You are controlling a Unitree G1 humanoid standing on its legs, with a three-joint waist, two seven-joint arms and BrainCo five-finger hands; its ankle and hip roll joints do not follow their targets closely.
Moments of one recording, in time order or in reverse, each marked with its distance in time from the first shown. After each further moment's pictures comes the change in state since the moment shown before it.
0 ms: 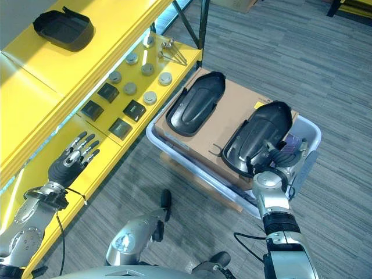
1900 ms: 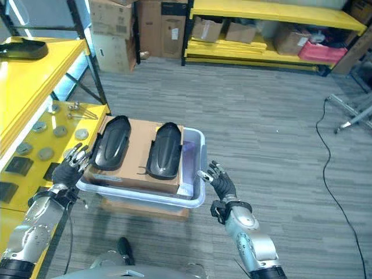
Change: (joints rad) left arm -0.031 -0.068 0.018 0.109 0.108 0.110 0.225; right arm 0.438 0.167 0.149 -0.643 0.295 0.205 0.662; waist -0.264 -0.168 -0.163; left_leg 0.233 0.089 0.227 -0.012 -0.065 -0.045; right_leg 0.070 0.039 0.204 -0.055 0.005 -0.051
